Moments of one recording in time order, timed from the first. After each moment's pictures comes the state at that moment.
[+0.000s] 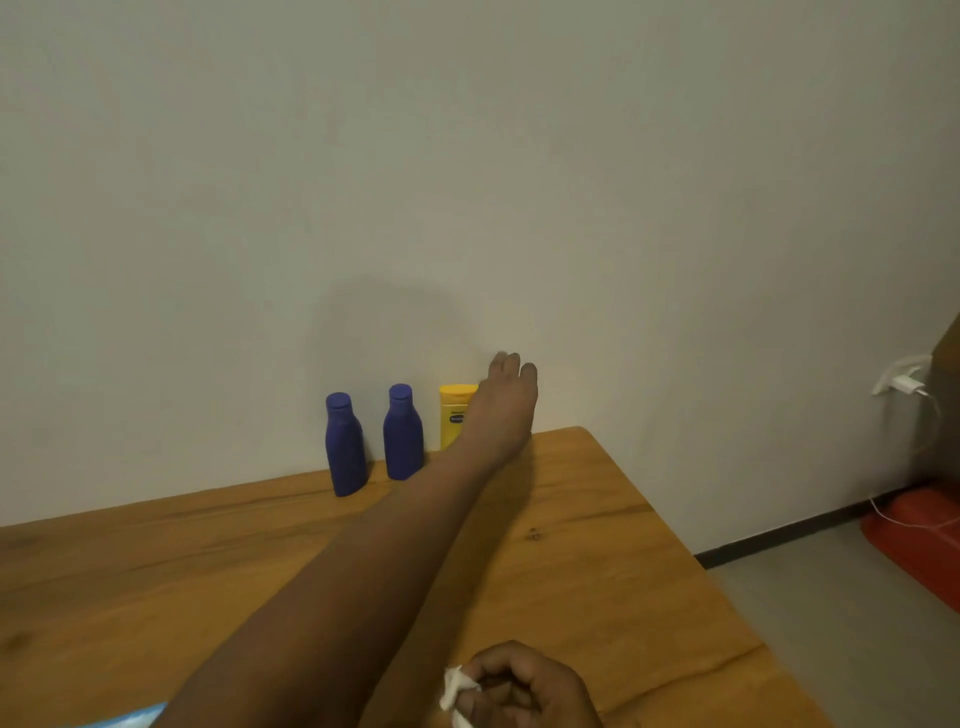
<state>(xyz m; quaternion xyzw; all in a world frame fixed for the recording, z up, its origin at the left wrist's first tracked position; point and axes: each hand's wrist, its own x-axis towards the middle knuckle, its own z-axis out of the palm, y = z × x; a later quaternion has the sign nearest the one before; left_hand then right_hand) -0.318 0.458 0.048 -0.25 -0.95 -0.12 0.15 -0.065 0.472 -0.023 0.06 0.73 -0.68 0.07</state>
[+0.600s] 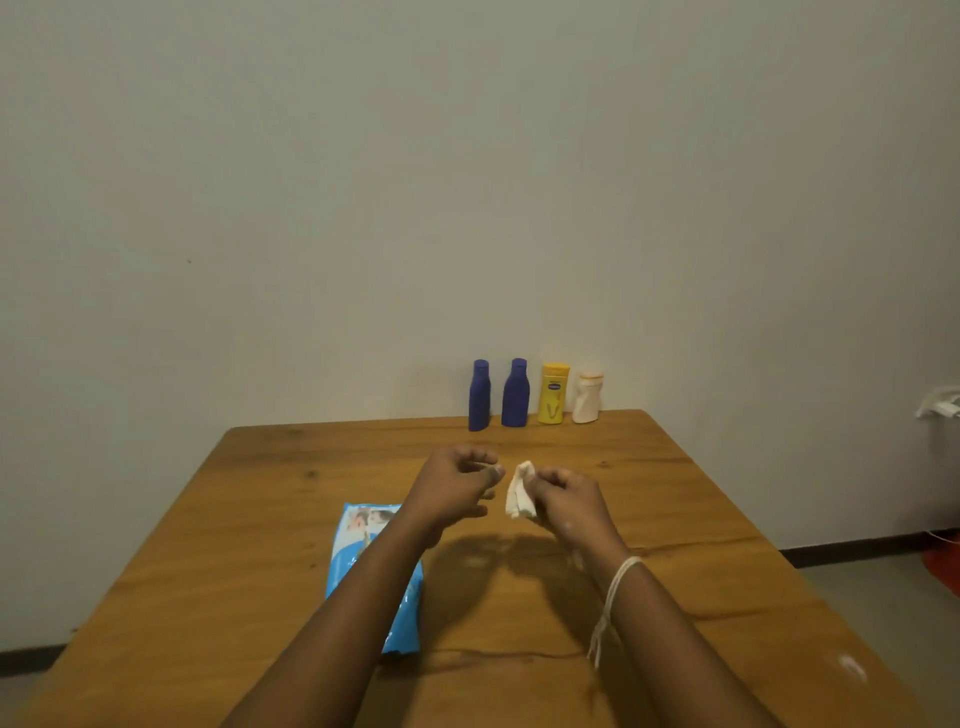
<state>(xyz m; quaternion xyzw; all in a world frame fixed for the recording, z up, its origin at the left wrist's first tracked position) -0.014 0.233 0.076 -0.01 -0.79 -0.60 -0.05 -0.001 0.394 0.053 0.09 0.72 -0.69 0.00</state>
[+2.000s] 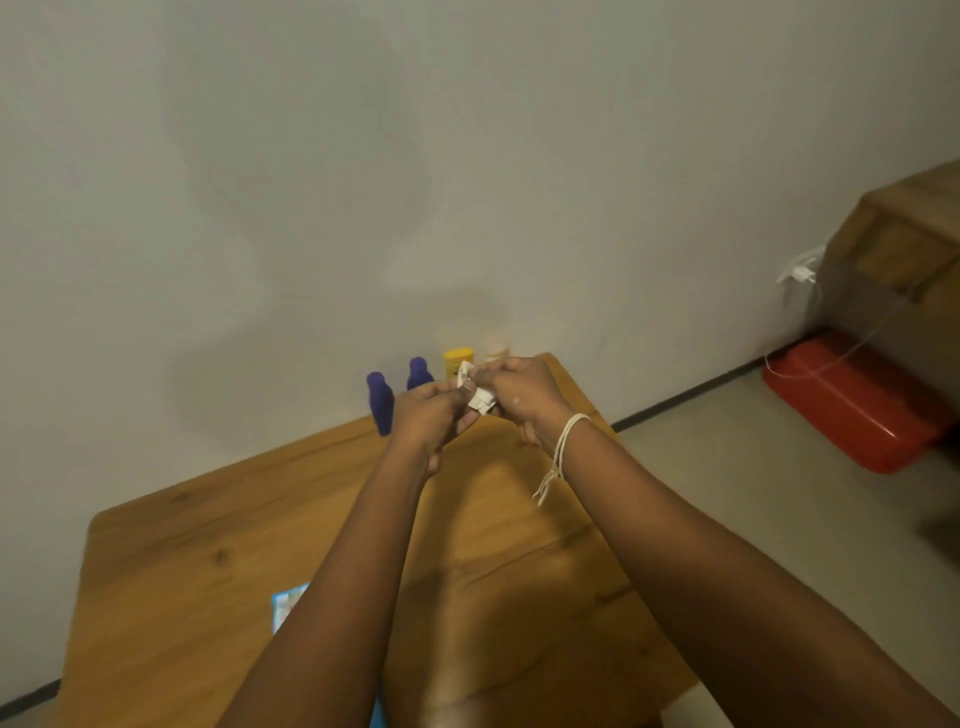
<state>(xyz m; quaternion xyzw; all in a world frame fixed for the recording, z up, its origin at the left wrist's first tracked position) -0.187 0.347 0.206 0.14 -0.62 -0.74 -0.20 -0.176 0.472 0.219 0.23 0.67 -0.70 0.03</state>
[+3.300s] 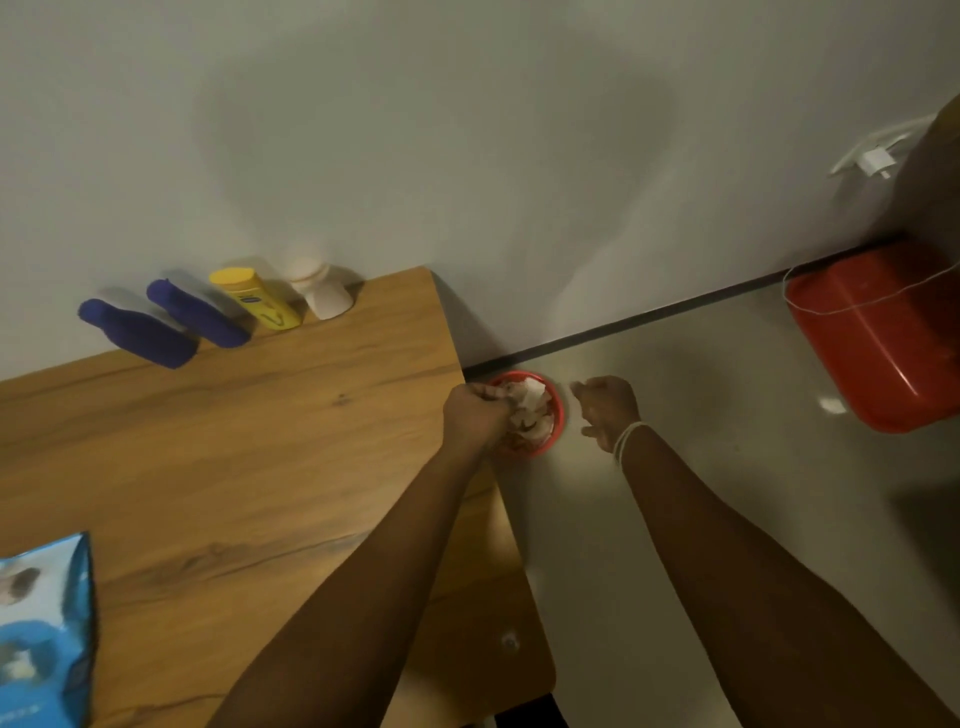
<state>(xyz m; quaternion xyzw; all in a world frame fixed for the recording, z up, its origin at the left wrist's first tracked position) -0.203 0.703 -0.010 0.21 -0.79 -0.52 -0.23 -0.197 0.884 -0.052 0.42 0.67 -0.59 0.15</state>
